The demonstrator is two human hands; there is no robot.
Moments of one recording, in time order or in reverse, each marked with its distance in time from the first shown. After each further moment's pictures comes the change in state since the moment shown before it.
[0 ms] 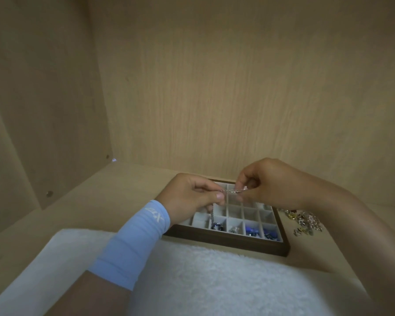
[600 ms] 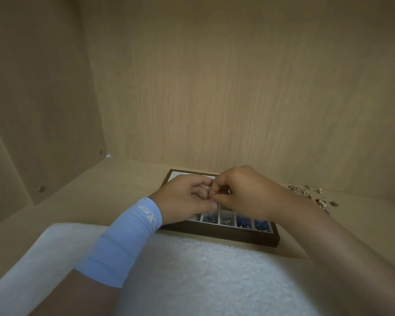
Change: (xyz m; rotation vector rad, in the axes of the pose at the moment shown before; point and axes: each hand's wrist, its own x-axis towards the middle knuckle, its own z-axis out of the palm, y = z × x) left_hand -0.005 0.001 0.003 0.323 -0.129 -0.046; right_hand 0.002 -0.012 0.039 -0.078 0.018 -0.137
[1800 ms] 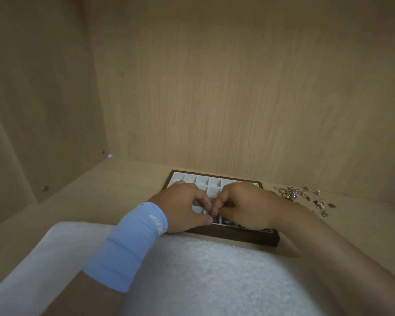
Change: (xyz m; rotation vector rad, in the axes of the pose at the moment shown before) left_hand -0.004 -0.017 -0.002 0.570 0.004 0.050; right_hand -0.003 0.016 0.018 0.026 -0.141 0.045
